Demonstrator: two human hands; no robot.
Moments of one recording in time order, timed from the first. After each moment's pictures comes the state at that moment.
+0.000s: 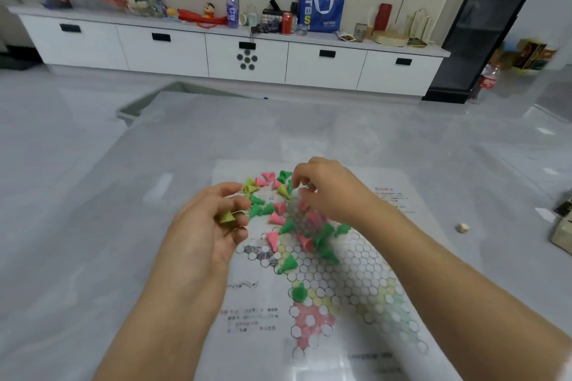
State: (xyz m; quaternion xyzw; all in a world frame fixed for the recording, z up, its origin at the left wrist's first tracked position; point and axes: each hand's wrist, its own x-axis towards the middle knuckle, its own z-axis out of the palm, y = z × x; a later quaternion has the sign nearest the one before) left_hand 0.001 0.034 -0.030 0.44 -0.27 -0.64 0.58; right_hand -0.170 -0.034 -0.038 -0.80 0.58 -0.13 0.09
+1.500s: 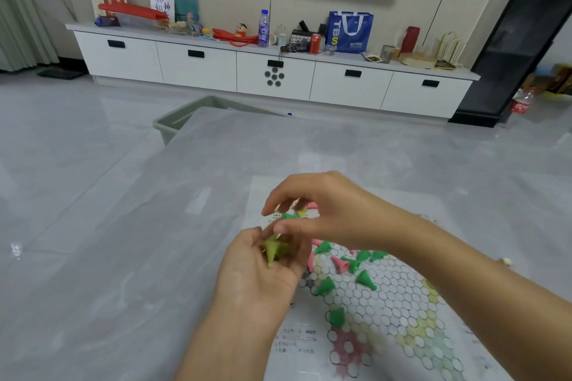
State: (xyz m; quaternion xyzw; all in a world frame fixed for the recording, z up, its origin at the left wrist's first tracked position) left_hand 0.001 0.037 -0.035 0.30 0.03 -0.76 0.58; right_hand -0.116 -0.008 0.015 -0.88 0.38 -0.16 0.23
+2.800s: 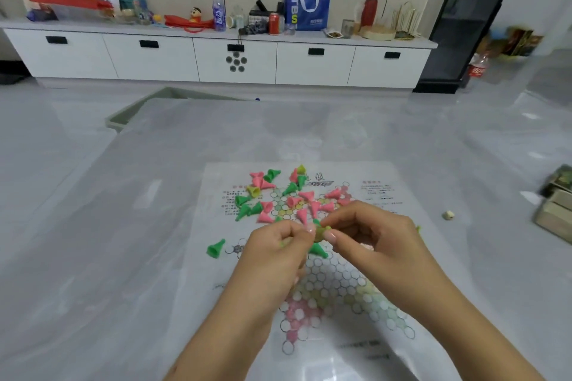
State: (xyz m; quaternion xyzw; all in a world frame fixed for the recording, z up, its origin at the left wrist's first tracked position) left_hand -0.052 0.064 -0.046 0.50 -0.51 -0.59 0.39; right_hand -0.197 0.081 -0.033 -0.68 0.51 -0.44 0.30
